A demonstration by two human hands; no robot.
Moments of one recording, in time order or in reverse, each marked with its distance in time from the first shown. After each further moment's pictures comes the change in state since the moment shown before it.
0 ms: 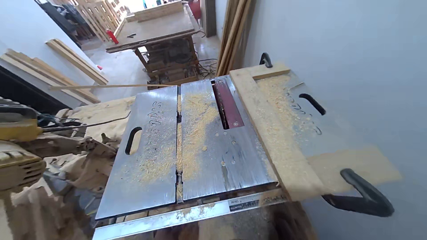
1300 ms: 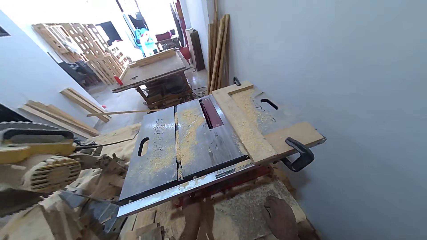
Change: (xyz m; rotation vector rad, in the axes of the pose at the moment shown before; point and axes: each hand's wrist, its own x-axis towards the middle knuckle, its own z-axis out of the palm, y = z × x) left_hand 0.084 -0.012 0.083 -0.129 0.455 0.366; right_hand -0.010 0.019 0.034 -0.108 0.112 0.018
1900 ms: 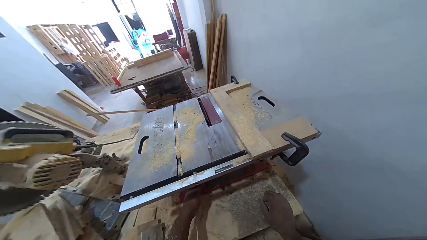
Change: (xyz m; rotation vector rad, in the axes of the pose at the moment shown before) left_hand 0.024 0.000 -0.011 0.084 -0.344 -0.189; right_hand 0.000 0.000 0.002 -0.047 -0.017 -0.004
